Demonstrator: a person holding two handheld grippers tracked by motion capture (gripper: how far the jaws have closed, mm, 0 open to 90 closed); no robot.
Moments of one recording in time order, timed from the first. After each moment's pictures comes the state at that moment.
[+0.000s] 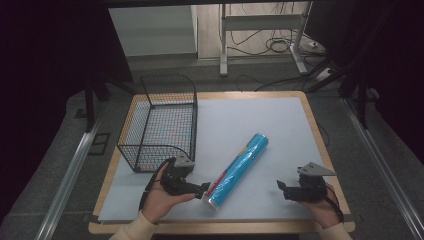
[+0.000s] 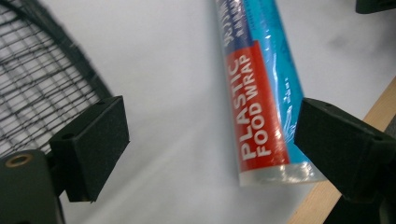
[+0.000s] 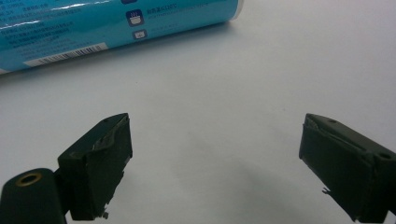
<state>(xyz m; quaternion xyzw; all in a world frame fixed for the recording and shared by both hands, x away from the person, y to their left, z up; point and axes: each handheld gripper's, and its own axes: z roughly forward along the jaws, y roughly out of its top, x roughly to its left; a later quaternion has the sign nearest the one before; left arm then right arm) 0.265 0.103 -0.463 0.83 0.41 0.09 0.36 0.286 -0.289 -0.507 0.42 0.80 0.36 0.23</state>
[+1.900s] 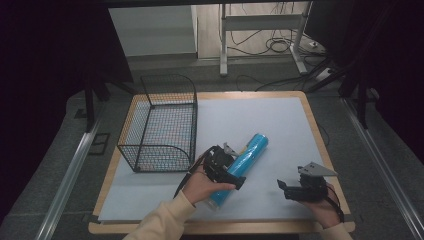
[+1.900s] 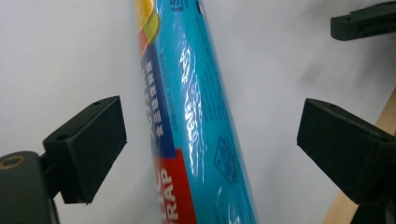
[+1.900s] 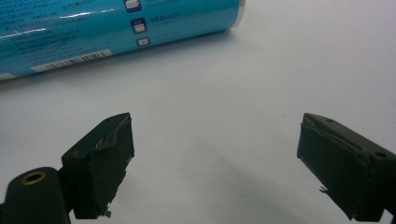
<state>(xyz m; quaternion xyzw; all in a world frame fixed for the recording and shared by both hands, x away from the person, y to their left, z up) 0.314 0.000 -0.460 0.87 0.36 0.07 0.32 0.284 -0.290 -0.504 0.41 0.80 0.37 0.23</state>
